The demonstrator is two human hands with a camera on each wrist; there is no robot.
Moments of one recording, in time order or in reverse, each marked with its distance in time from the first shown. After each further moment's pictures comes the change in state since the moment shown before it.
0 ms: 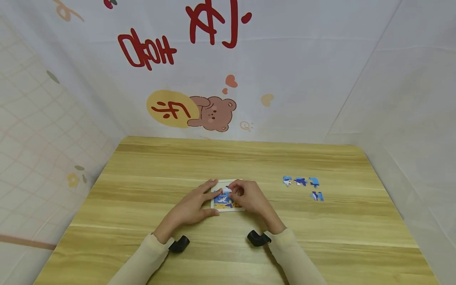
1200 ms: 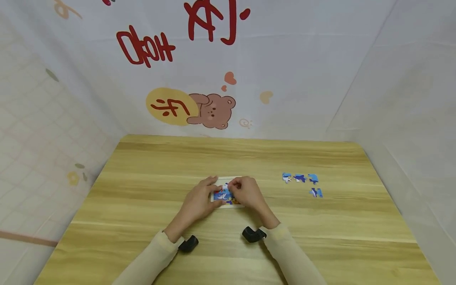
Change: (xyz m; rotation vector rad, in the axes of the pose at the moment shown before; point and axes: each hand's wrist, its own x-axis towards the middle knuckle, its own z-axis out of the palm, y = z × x) left_hand 0.013 0.028 0.012 0.025 0.249 -0.166; right_hand 0.008 -0.009 0.010 0.008 0.109 0.181
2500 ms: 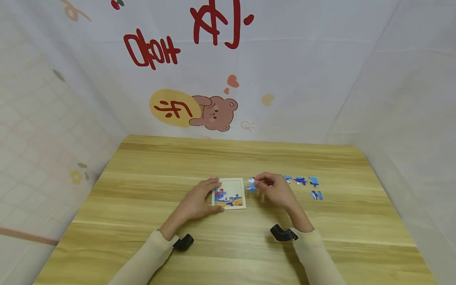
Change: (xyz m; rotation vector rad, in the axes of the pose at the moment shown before) left_hand -0.002 -0.017 -0.006 -0.056 -0.131 0.029; right_hand -0.029 0.033 -0.078 0.138 -0.009 0.026
